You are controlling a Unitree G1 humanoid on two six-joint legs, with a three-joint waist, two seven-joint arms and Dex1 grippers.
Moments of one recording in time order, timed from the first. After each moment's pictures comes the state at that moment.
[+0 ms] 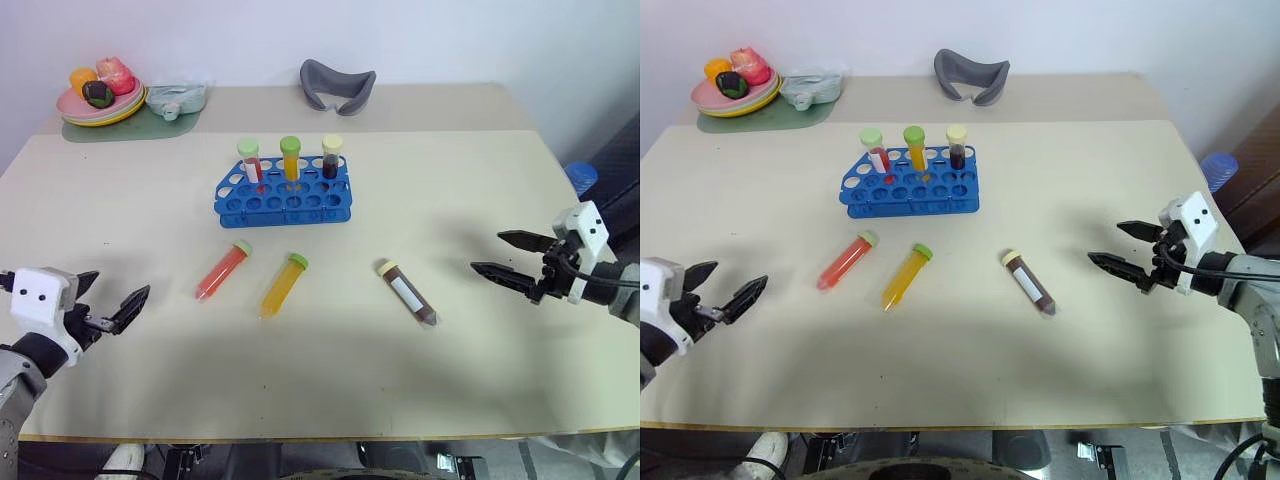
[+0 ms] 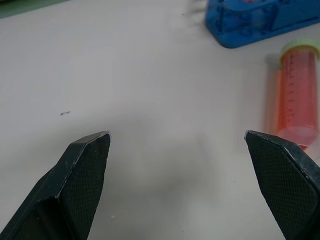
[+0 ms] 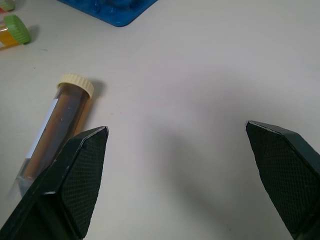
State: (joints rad) left arm 0.34 0.63 0.64 -0.45 -0.50 0.52 -0.56; right arm -0.13 -0.92 -0.33 -0.07 0.52 0.56 1.00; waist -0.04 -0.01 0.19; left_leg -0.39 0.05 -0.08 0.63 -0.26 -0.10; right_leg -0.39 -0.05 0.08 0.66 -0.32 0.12
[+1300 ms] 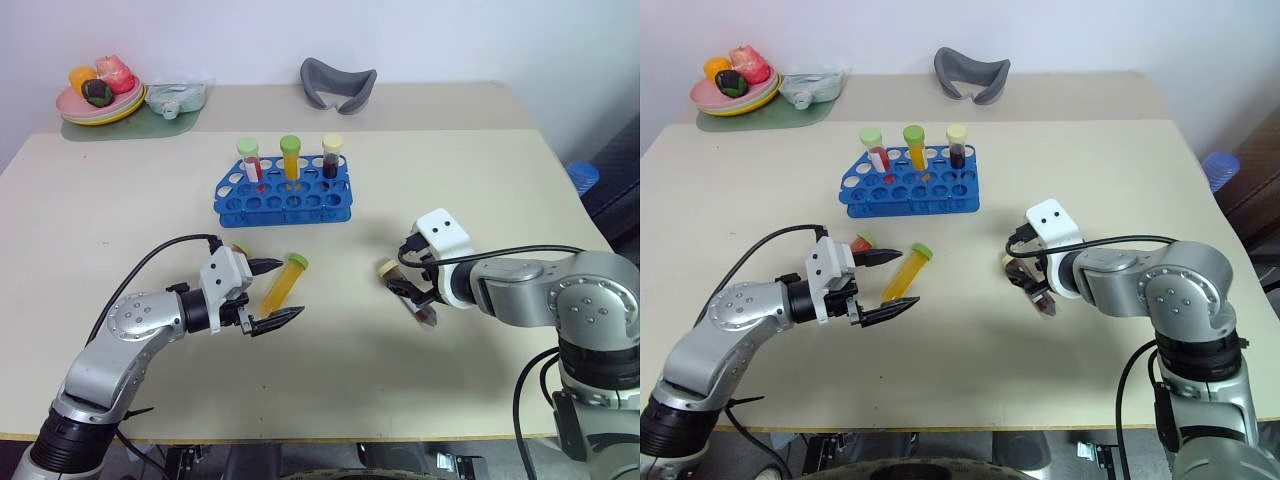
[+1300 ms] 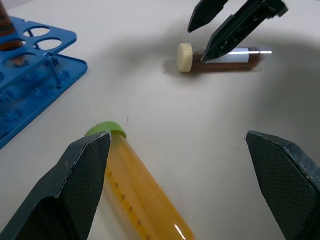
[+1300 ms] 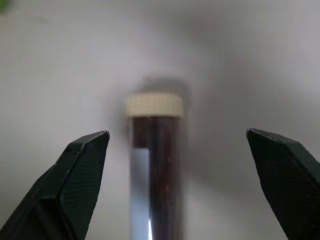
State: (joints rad) left arm -0.08 0.66 -0.05 -0.46 -0.42 0.41 -0.87; right arm -0.55 -0.66 -0.02 -0.45 1.28 1.61 -0.42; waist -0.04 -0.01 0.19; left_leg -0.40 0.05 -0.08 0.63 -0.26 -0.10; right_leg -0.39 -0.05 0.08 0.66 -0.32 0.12
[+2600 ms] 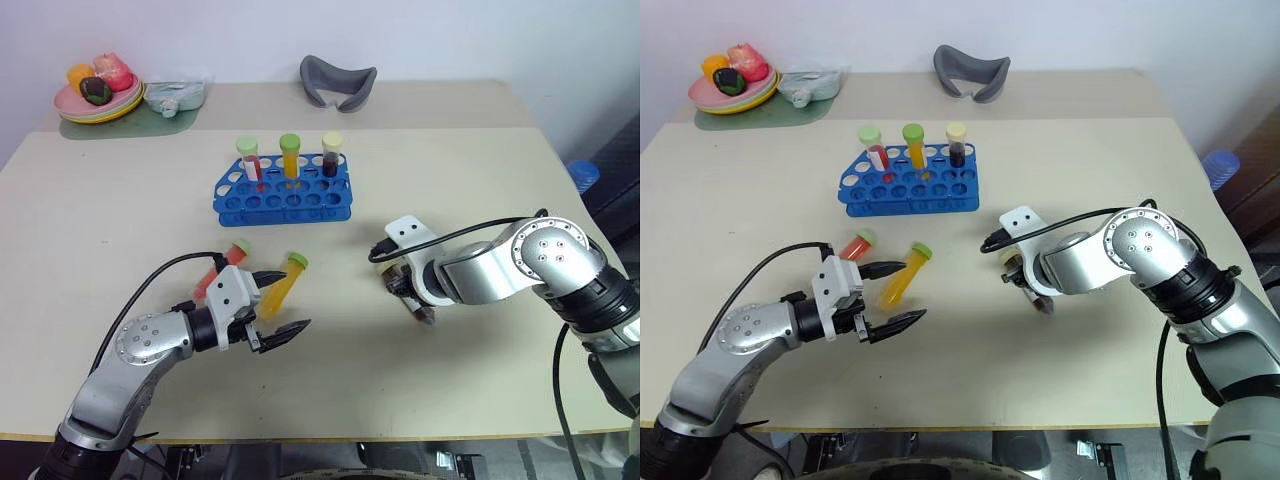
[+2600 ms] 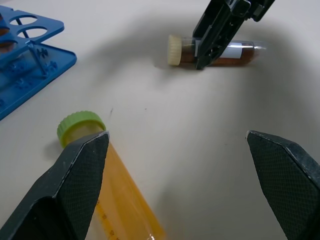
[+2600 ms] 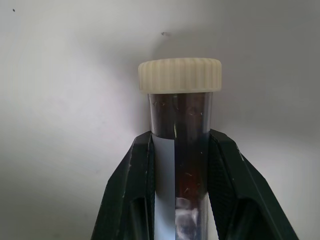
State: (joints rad) left arm 0.03 0.63 -0.06 -0.53 -0.38 0.38 -0.80; right arm -0.86 -0.89 0.57 -0.18 1.97 1.26 -0.95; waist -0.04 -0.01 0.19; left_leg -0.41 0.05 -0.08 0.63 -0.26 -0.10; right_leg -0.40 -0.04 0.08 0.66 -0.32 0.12
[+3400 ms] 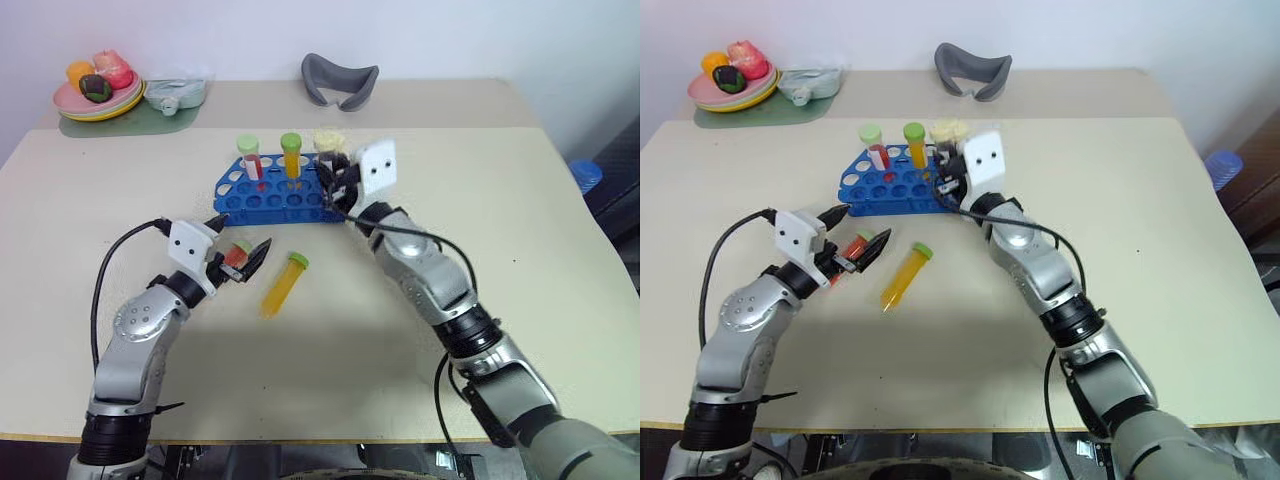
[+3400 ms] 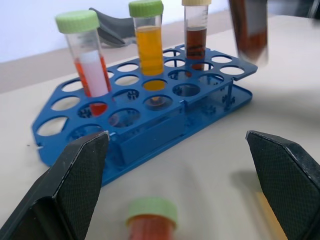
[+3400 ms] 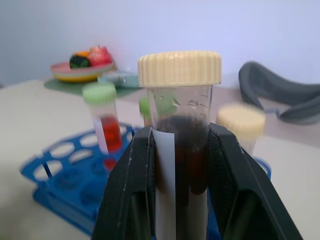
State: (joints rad) left arm -0.09 0.40 0.09 -0.33 -0.28 0.26 -0.49; right arm -0.67 -0.23 0.37 0.12 0.39 0.14 0.01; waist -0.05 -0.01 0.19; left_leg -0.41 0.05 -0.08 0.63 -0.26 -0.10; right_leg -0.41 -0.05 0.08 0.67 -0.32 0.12
